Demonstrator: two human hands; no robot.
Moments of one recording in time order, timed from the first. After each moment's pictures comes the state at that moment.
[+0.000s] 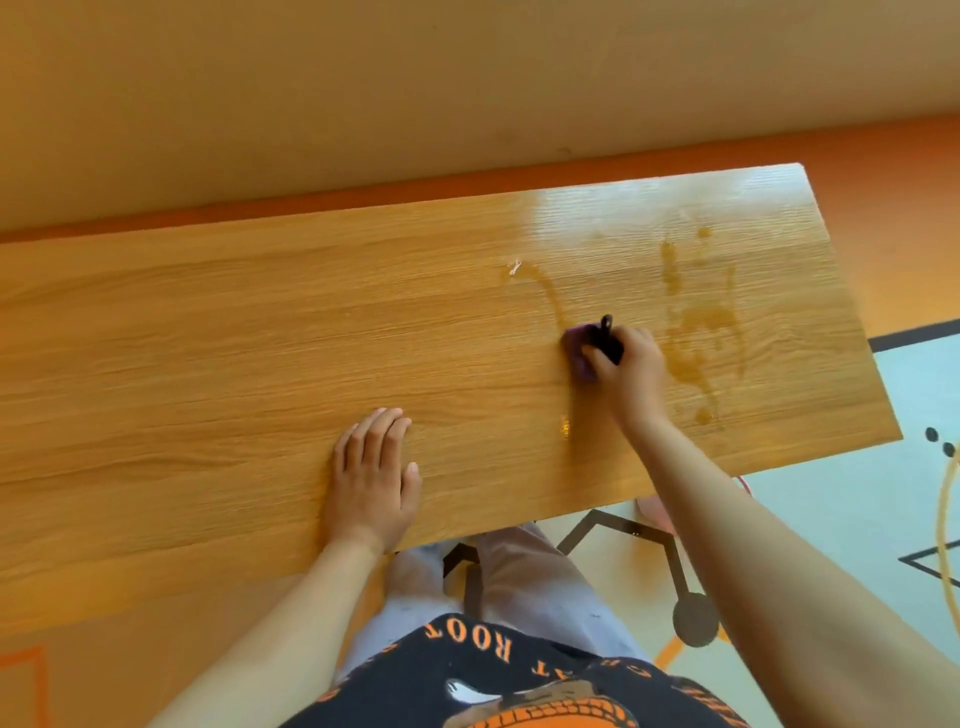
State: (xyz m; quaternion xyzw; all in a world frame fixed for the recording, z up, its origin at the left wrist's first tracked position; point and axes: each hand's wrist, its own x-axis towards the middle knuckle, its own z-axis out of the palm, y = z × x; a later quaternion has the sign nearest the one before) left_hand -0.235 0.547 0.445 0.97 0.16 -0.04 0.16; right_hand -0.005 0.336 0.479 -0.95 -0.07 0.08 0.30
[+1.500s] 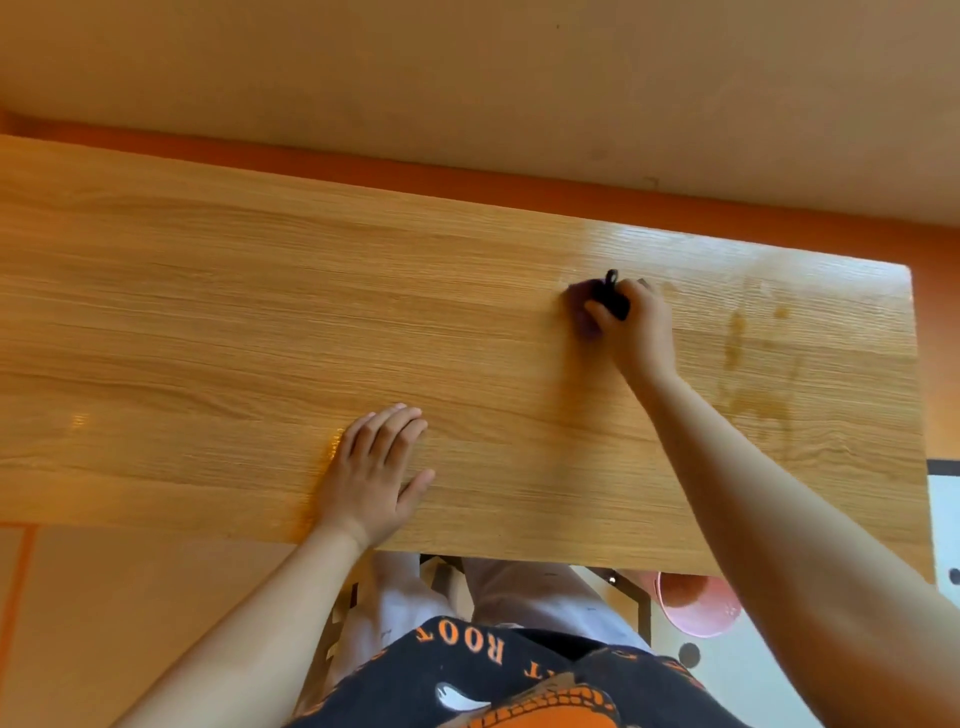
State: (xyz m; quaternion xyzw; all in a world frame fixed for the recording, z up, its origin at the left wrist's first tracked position) left_hand -0.237 0.546 0.436 0.97 0.17 -0.02 0.15; right_hand 0.078 0.416 0.482 -0.92 -0.21 0.14 0.30
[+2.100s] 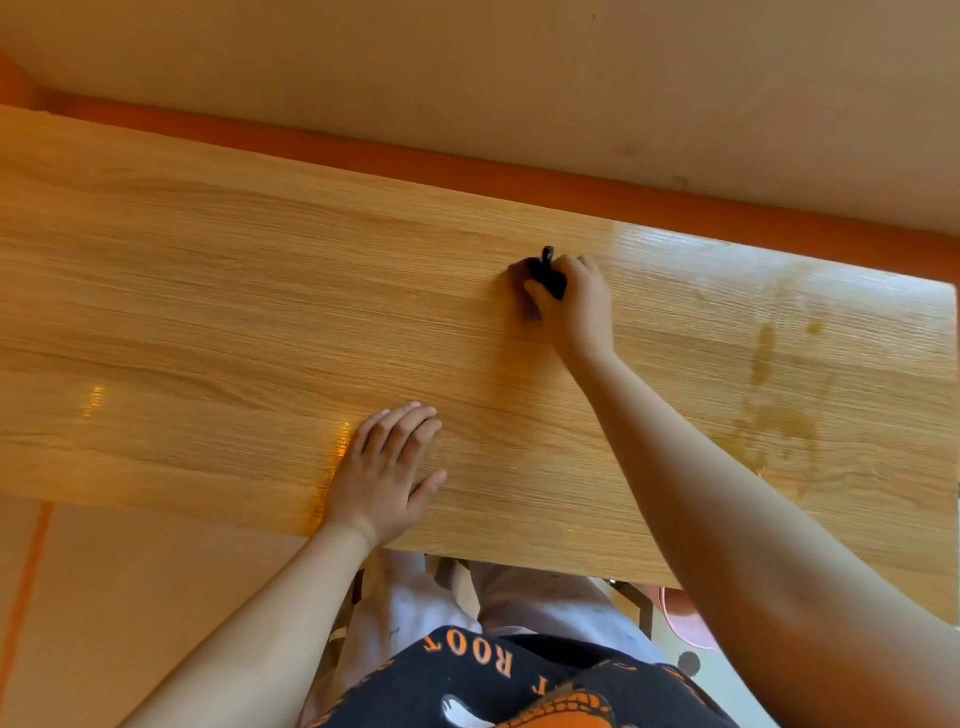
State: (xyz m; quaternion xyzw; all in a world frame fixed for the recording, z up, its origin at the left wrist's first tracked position) left_hand -0.237 0.547 0.432 0.97 0.17 -0.01 0.15; right_hand 0.045 0.496 0.473 -0.90 -0.28 0.15 0.31
